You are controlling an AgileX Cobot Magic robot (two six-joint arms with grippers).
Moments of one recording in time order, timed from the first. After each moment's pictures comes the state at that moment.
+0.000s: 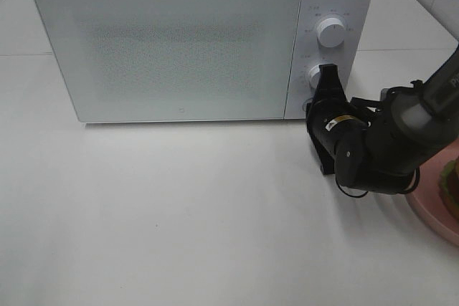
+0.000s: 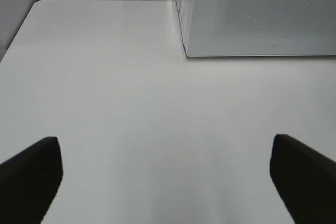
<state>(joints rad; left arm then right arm) 0.03 -0.01 -0.51 -0.07 1.06 0.12 0.53 2.16 -0.78 0.54 -0.99 1.30</state>
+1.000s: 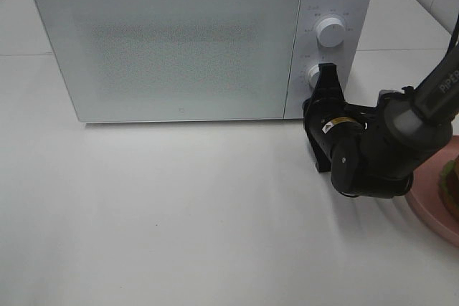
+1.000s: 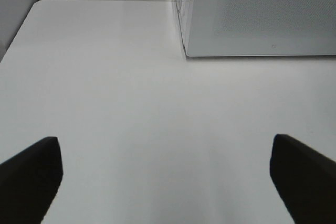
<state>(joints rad) 0.03 -0.01 -0.51 -0.07 1.06 0.12 0.54 2.19 -0.80 0.52 -1.06 1.35</state>
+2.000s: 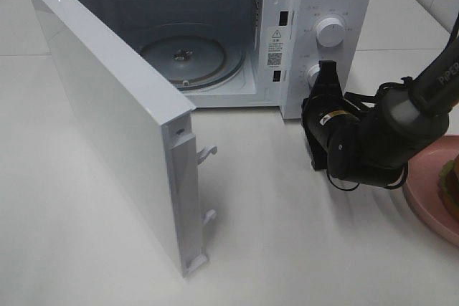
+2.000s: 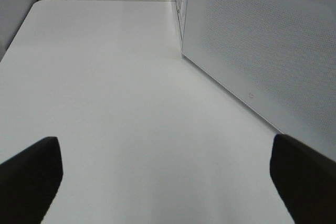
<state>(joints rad) 0.03 -0.01 -0.51 -0.07 1.06 0.12 0.54 2.19 -0.84 0.54 -0.96 1.37</state>
